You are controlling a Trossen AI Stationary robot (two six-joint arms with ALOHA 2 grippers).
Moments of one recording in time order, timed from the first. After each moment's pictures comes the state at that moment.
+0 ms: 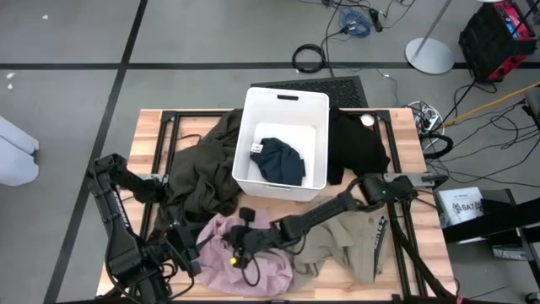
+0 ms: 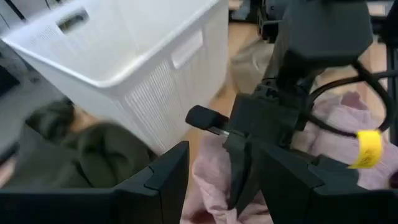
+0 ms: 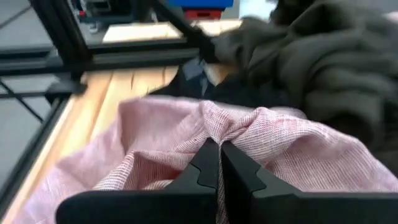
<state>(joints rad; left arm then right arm) -1.06 1.63 1.55 -1.55 -1.01 -1.52 0.37 2.36 1.79 0.12 0.39 0.24</state>
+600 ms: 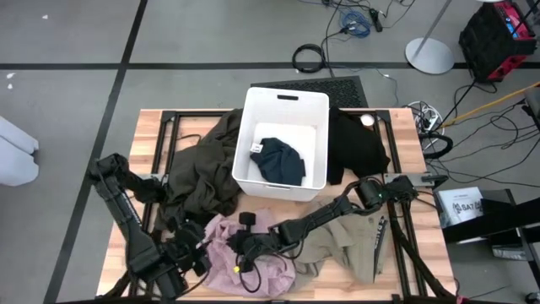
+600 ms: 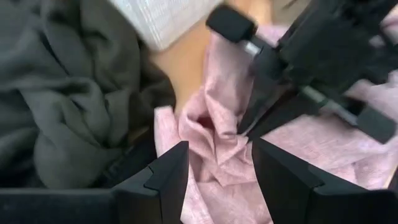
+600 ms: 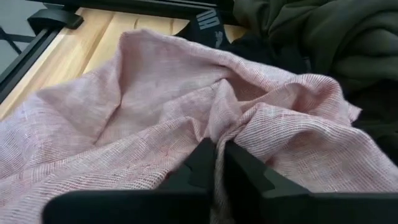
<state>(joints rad) -0.97 1.63 1.42 -1.40 -0.63 -1.66 0.38 2.40 1.80 0.04 0.38 0.13</state>
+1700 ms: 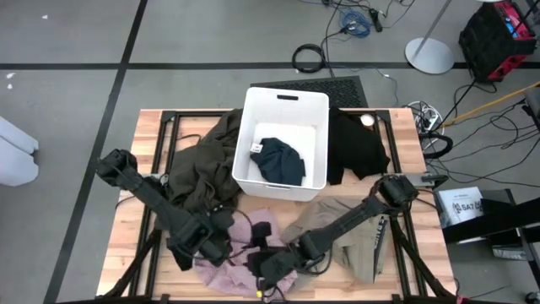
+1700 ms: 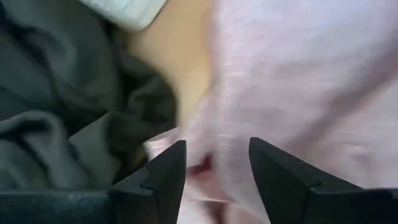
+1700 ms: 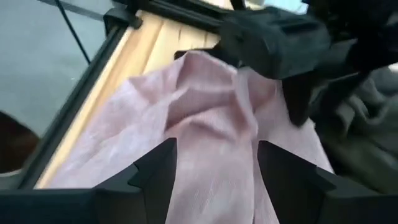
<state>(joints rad) -0.65 1.63 1.28 -1.15 -0.38 -1.12 0.53 2.18 1.80 -0.29 0.49 0.07</state>
